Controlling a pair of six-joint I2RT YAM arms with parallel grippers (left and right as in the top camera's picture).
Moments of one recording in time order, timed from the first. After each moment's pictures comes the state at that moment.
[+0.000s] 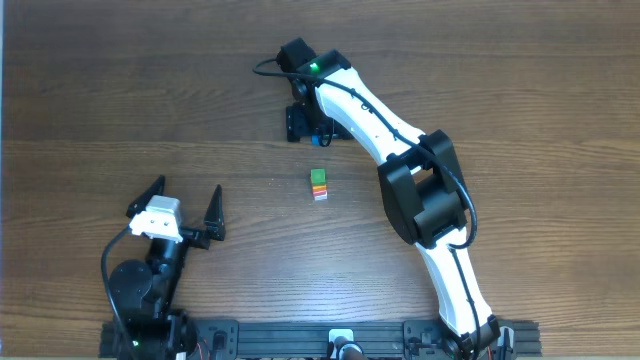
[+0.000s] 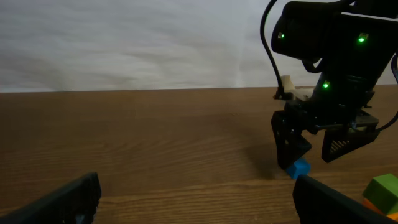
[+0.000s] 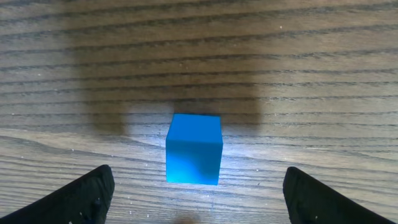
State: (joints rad) left arm 0.00 0.01 0.01 -0.06 0.19 -0.04; right arm 0.56 2.34 1.98 -1.13 0.01 0.52
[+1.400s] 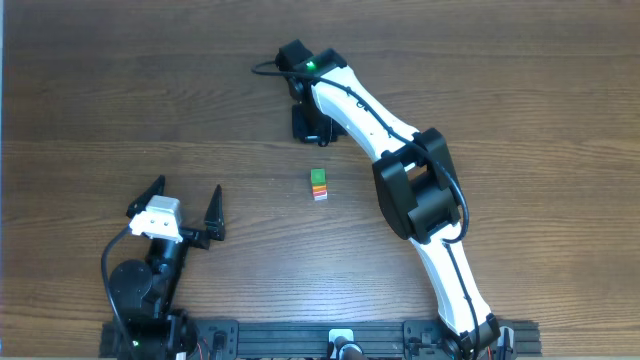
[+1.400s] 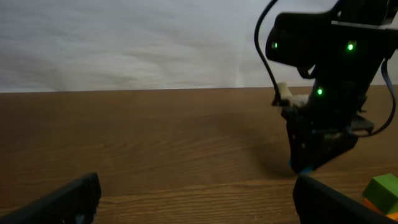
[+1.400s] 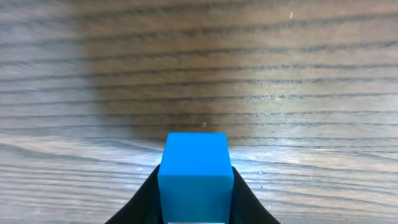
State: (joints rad) left arm 0.00 0.01 0.01 -0.06 0.19 -0.04; right arm 0.56 2.39 2.05 -1.20 0.00 0.52
